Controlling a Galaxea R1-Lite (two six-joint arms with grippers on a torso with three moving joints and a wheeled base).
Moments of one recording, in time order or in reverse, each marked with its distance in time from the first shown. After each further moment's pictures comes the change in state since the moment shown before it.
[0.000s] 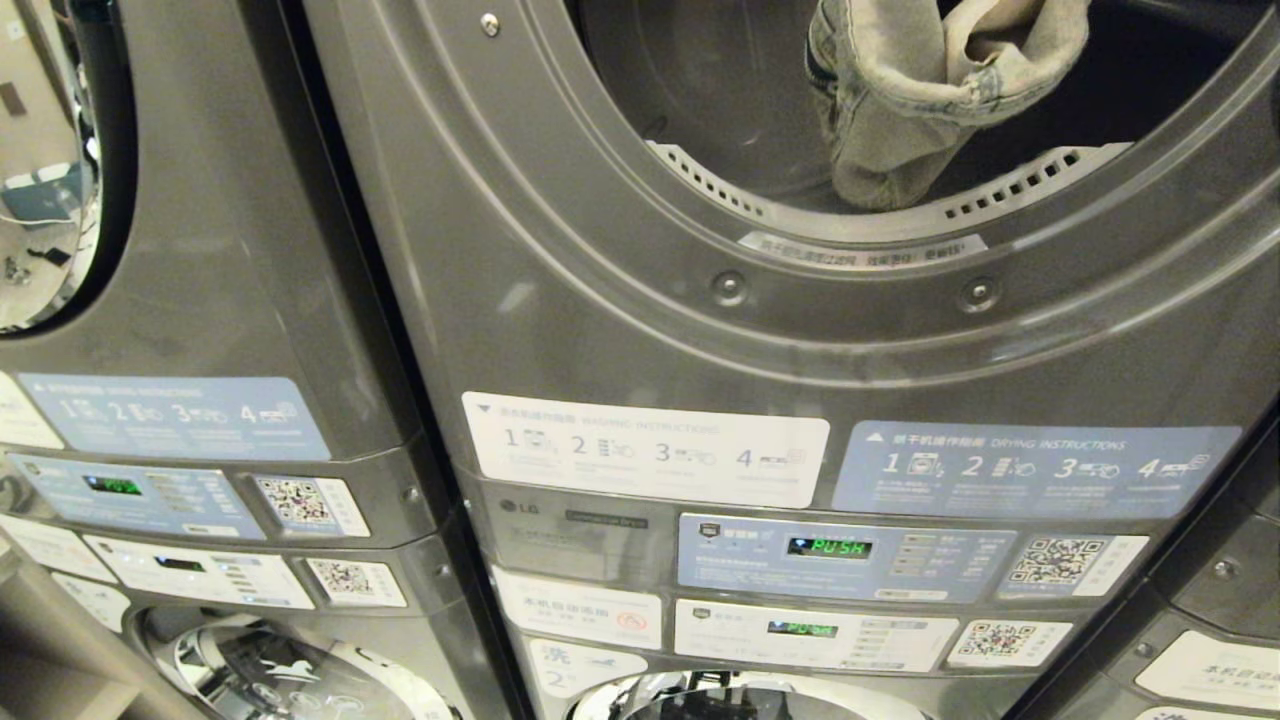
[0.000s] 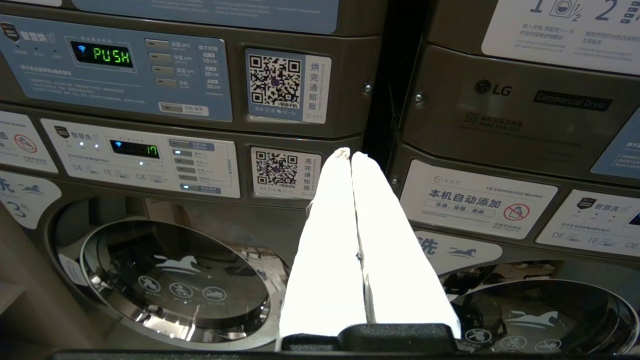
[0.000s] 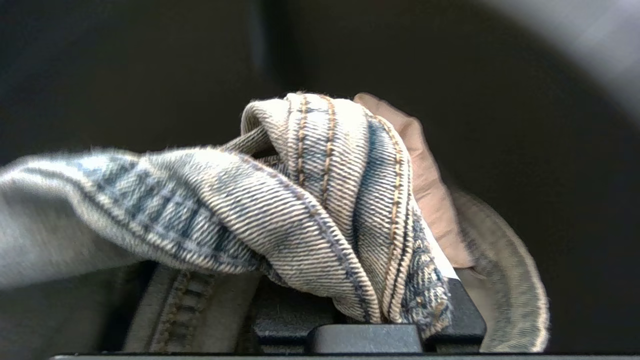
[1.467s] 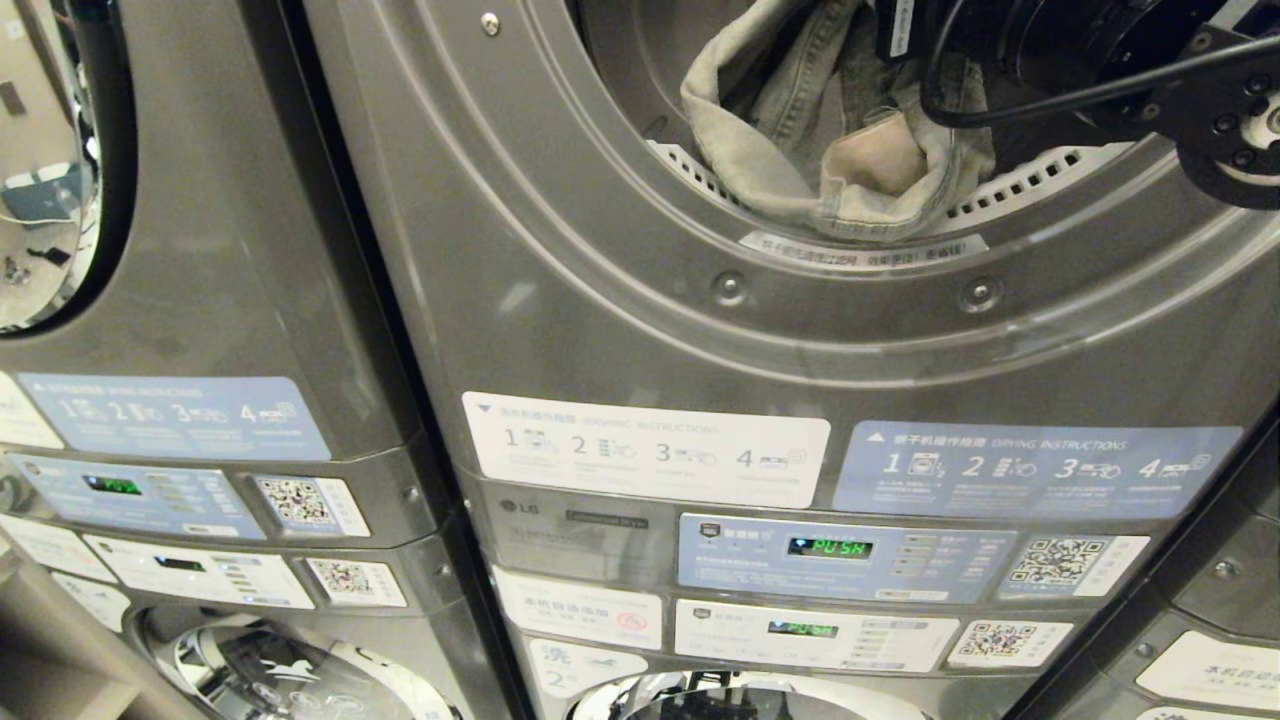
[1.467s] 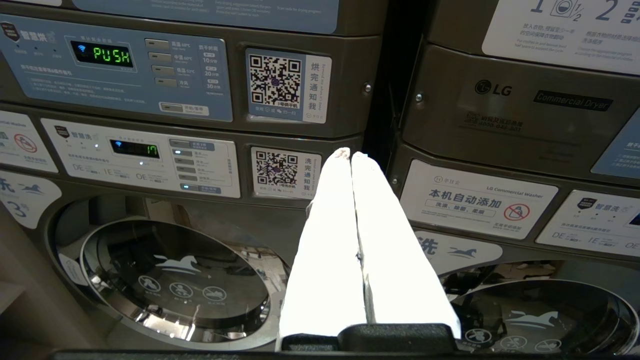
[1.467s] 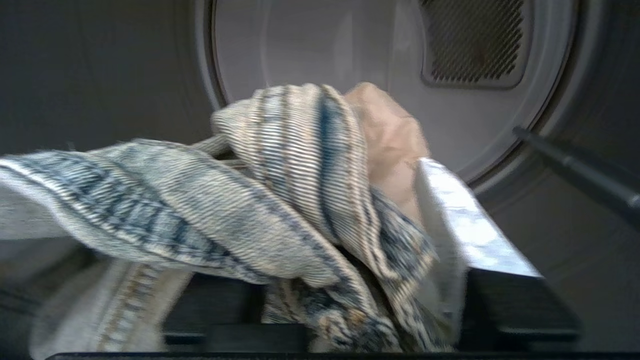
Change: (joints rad) left arm 0.000 0.000 0.000 0.000 0.000 0.000; right arm -0.050 0.050 -0.012 0.537 -0.100 0.192
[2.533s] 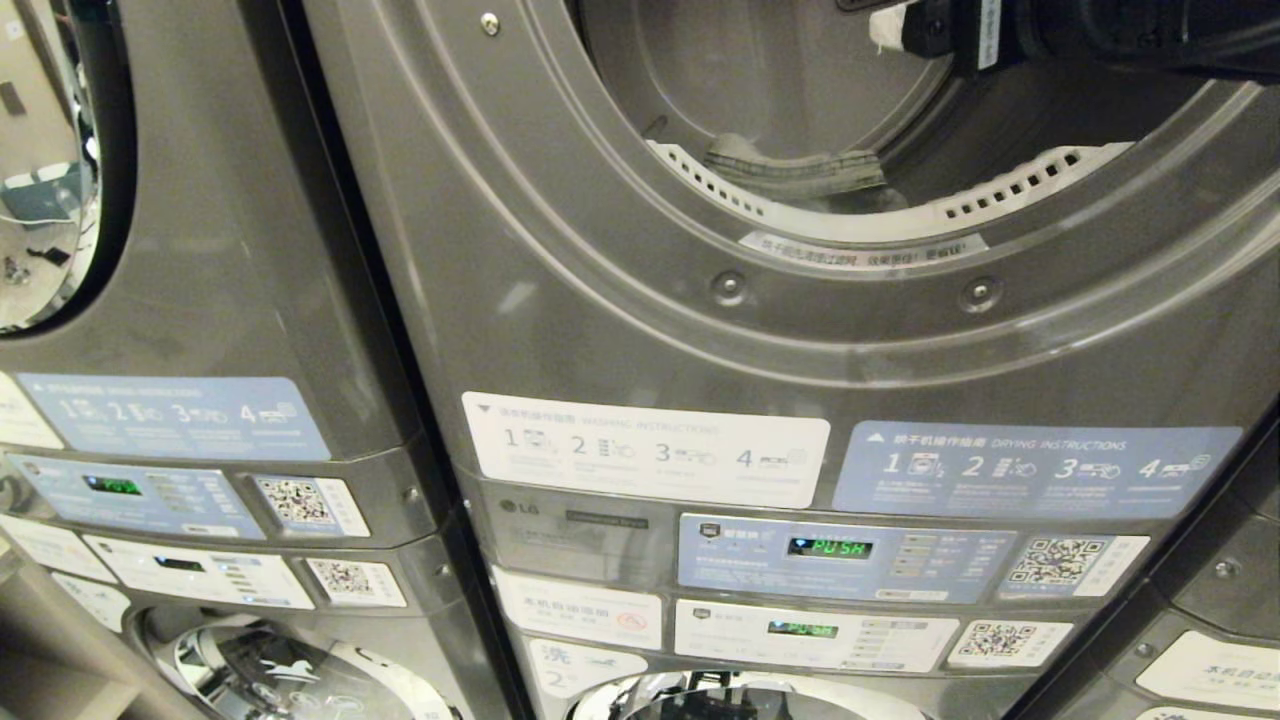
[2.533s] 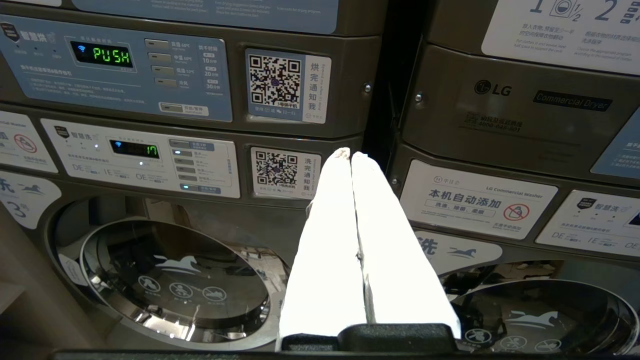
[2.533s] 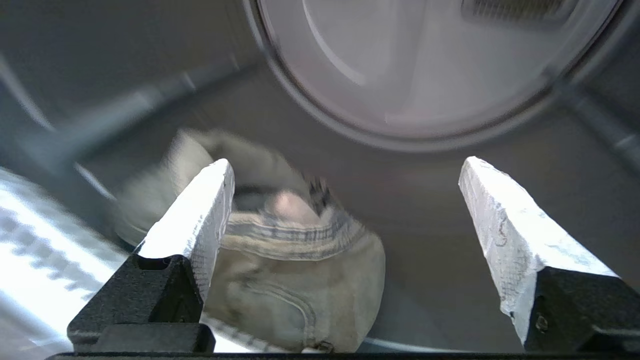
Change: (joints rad) left arm 0.000 0.000 0.000 0.000 0.000 0.000; right arm 0.053 -0.175 0.013 0.408 -0.001 0.018
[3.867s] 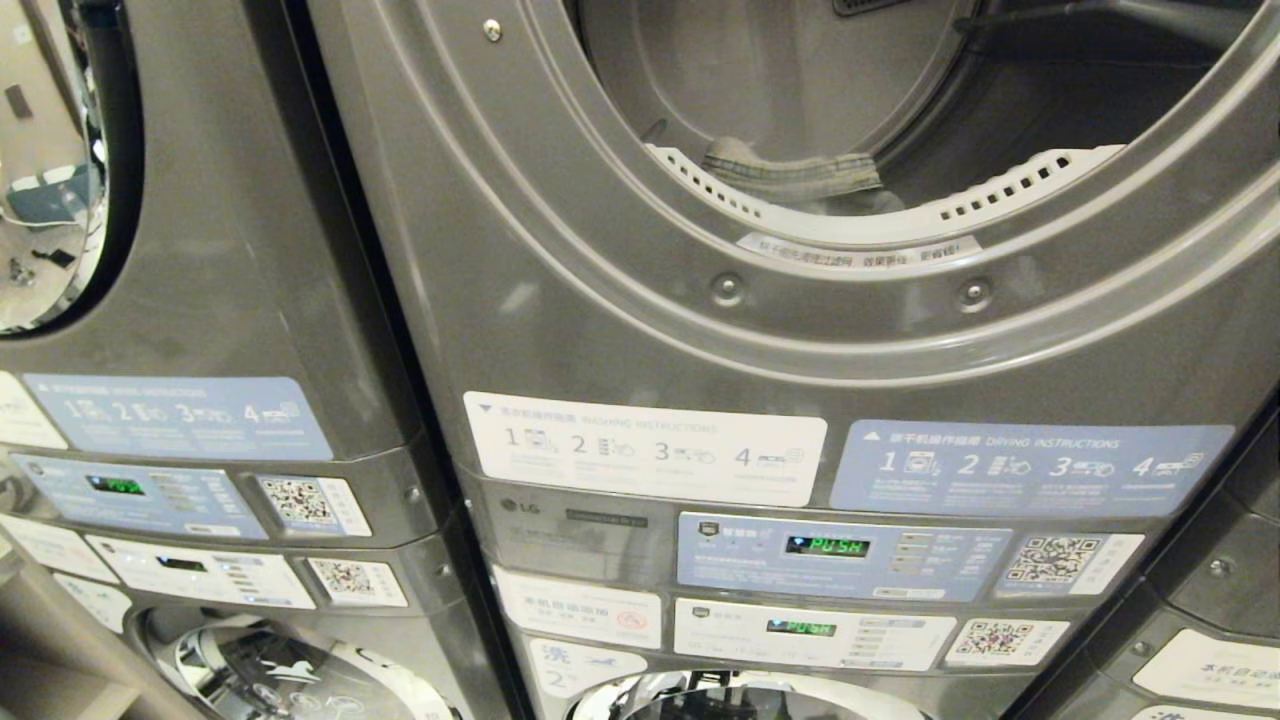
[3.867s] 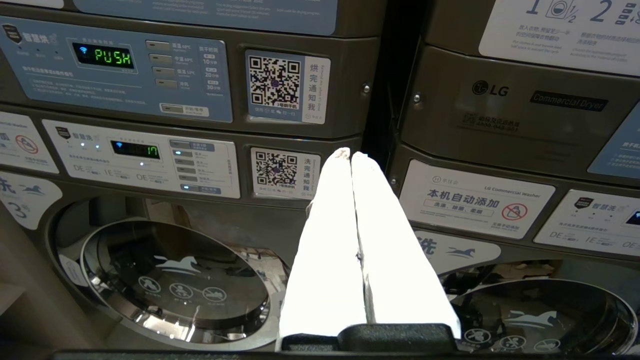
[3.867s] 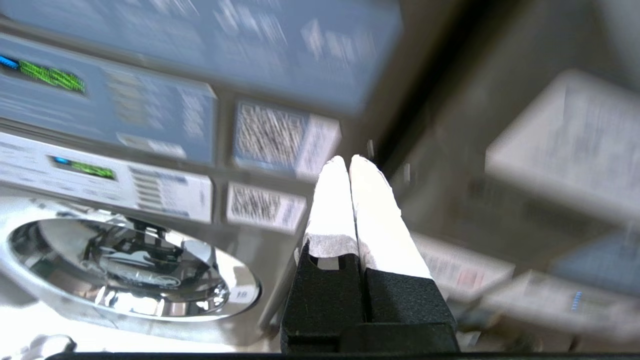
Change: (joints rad) left arm 0.000 0.000 0.000 0.000 0.000 0.000; right arm -0.372 -1.222 1.526 -0.025 0.076 0.092
